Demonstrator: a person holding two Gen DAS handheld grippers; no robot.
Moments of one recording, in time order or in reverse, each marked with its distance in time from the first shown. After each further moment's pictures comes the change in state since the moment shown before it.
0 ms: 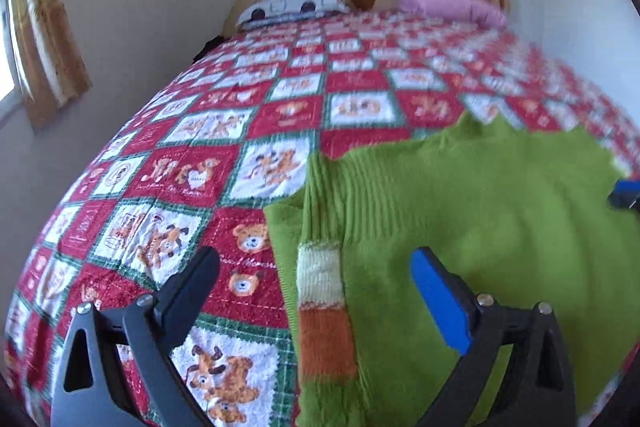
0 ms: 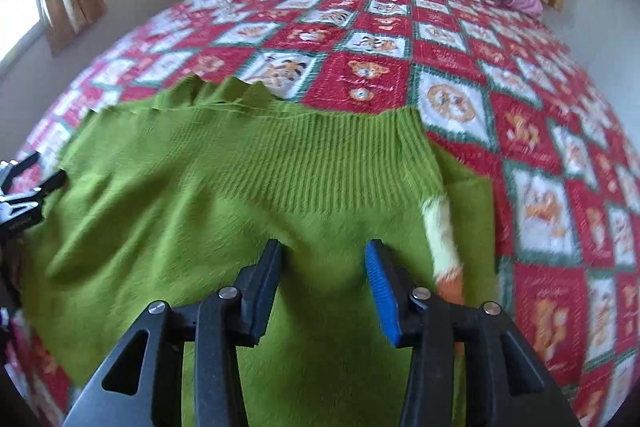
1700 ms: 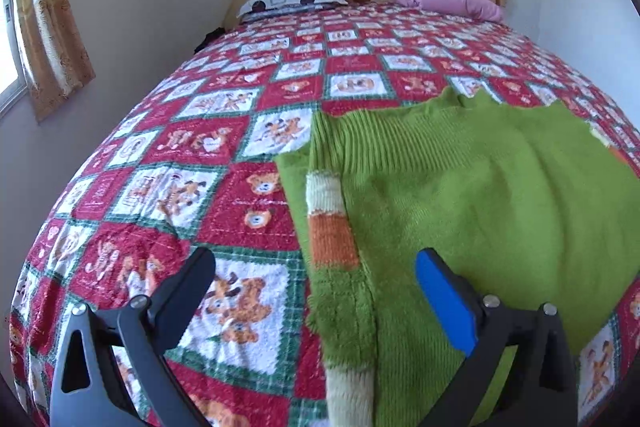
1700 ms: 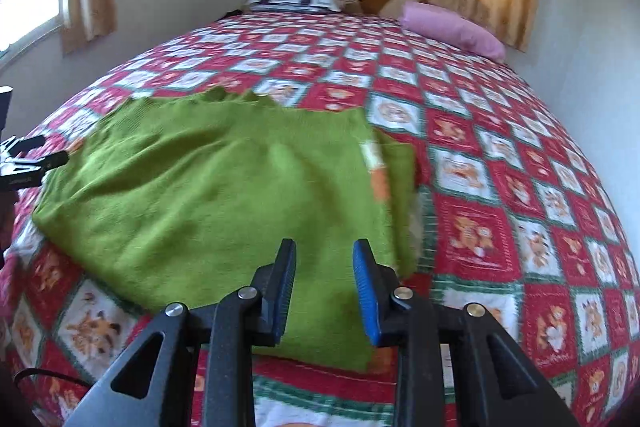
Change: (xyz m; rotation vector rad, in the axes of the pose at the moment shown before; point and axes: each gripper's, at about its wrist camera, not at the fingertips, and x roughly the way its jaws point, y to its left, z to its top) left arm -0.051 0.013 -0.038 -0.022 -0.007 -0.041; right arm -0.091 0.002 -0.094 -0.038 -0.194 -0.060
